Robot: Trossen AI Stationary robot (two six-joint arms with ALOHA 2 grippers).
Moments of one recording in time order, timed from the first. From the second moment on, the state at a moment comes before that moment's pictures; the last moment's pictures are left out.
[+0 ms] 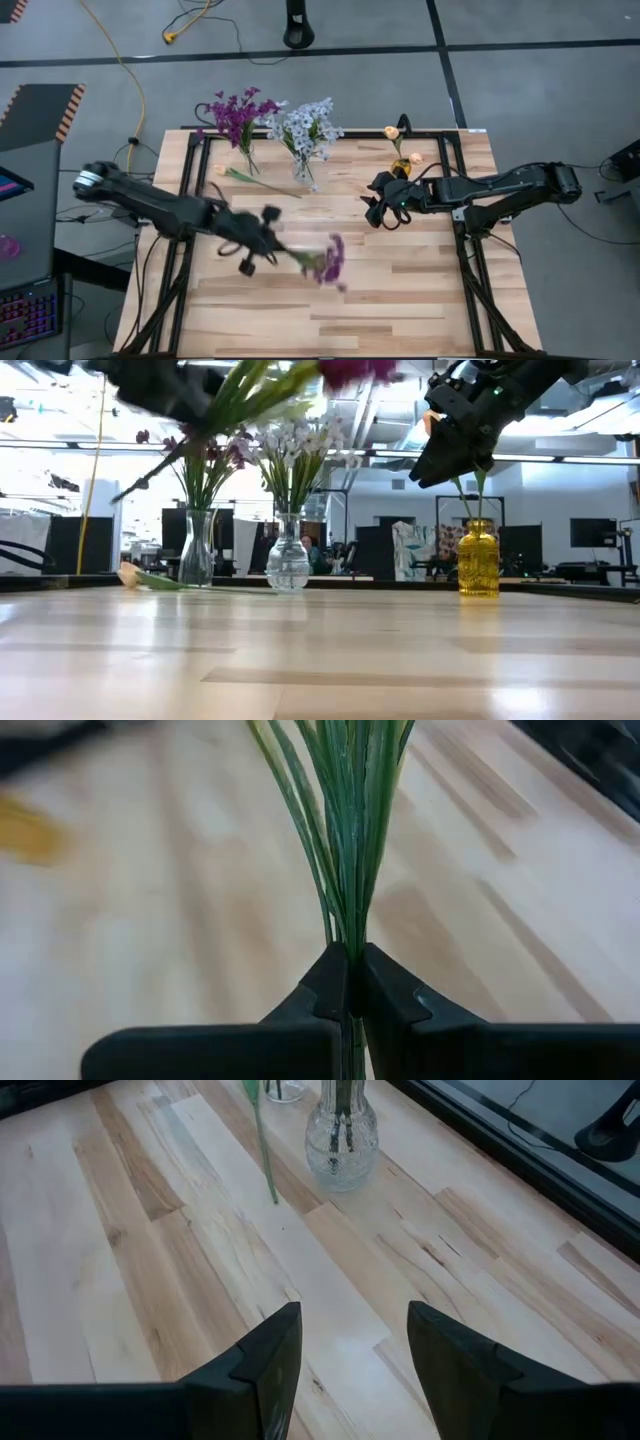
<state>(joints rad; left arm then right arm) -0.26 1.21 0.82 -0.32 -0.03 0.23 0.02 1.20 0.80 -0.31 0.44 0.42</state>
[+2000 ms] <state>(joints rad) 0.56 0.99 0.23 1.13 -0.10 0.53 0.02 1.20 0.80 -0.31 0.48 0.42</state>
